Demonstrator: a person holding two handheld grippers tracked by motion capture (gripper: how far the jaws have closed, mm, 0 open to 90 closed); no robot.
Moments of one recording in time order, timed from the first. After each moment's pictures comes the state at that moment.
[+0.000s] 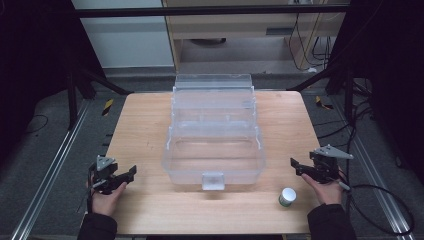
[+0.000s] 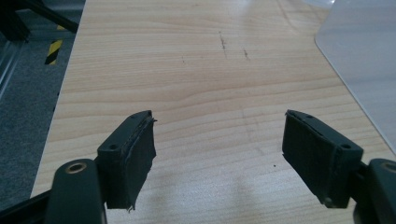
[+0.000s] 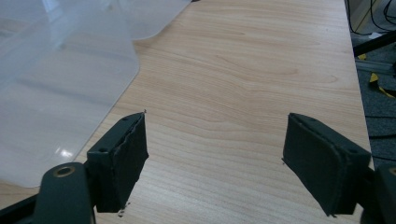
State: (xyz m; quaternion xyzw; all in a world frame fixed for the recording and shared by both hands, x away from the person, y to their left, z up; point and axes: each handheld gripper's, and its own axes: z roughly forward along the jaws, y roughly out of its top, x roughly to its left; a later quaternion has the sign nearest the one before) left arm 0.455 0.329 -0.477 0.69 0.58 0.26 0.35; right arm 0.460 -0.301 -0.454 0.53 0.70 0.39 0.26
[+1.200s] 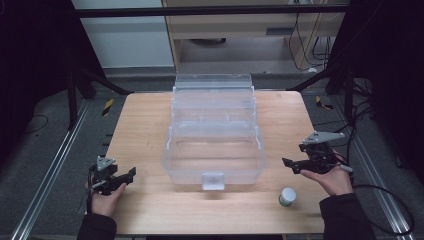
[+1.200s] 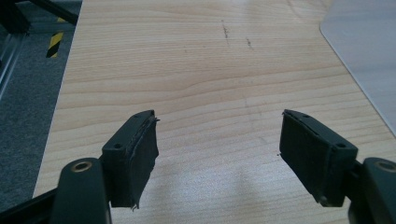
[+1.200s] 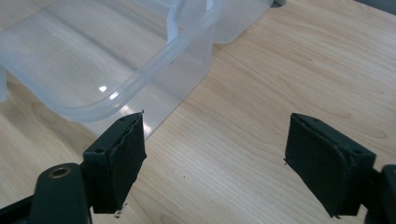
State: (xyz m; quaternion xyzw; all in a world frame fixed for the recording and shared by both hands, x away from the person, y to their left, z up) left arm 0.453 0.330 -0.477 0.69 0.58 0.26 0.34; right arm 0.466 -0.273 -0.388 0.42 0.82 0.35 0.19
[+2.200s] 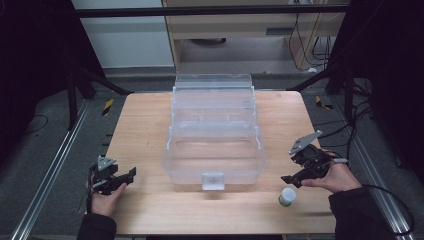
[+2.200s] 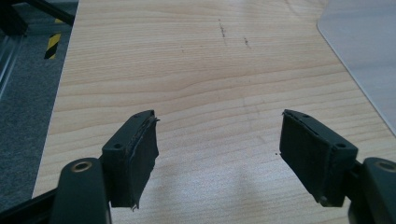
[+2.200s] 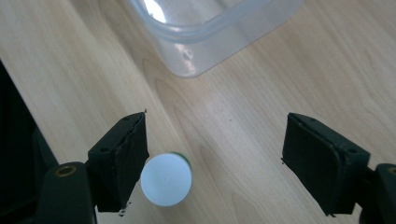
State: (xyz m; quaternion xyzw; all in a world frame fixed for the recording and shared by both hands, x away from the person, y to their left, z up) left arm 0.454 0.329 -0.476 0.70 0.57 0.26 0.34; right arm 0.459 -0.249 -0.372 0.29 0.92 0.23 0.09
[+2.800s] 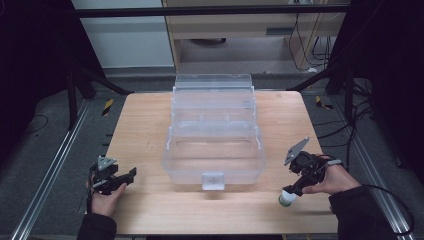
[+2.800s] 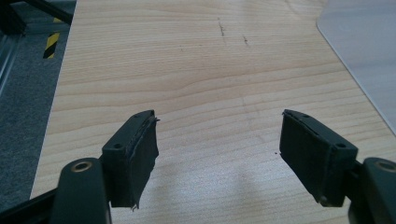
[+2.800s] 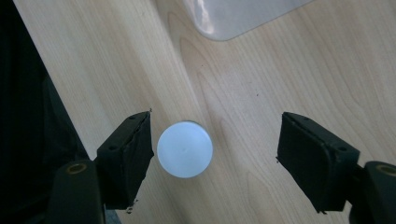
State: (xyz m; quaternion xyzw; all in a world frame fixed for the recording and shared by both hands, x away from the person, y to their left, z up) left arm 0.454 0.329 -0.477 0.70 0.57 0.26 0.34; right arm 0.454 -0.240 -0.384 0.23 0.96 0.16 0.05
